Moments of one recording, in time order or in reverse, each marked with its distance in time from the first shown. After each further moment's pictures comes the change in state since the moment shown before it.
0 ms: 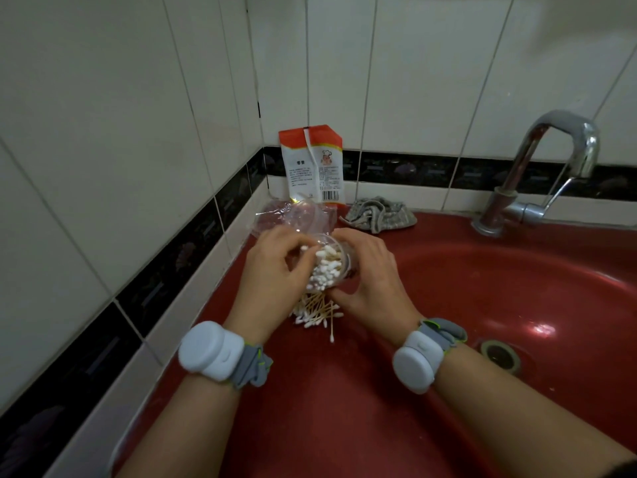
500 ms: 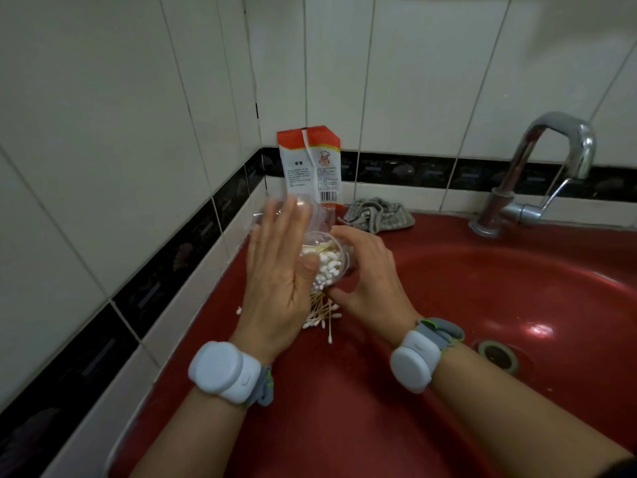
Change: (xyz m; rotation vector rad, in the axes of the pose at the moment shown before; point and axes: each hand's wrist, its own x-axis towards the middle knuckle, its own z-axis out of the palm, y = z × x) left_hand -0.018 0.001 0.007 0.100 0.044 0.203; right_hand 0.002 -0.002 0.000 0.006 0.036 -0.017
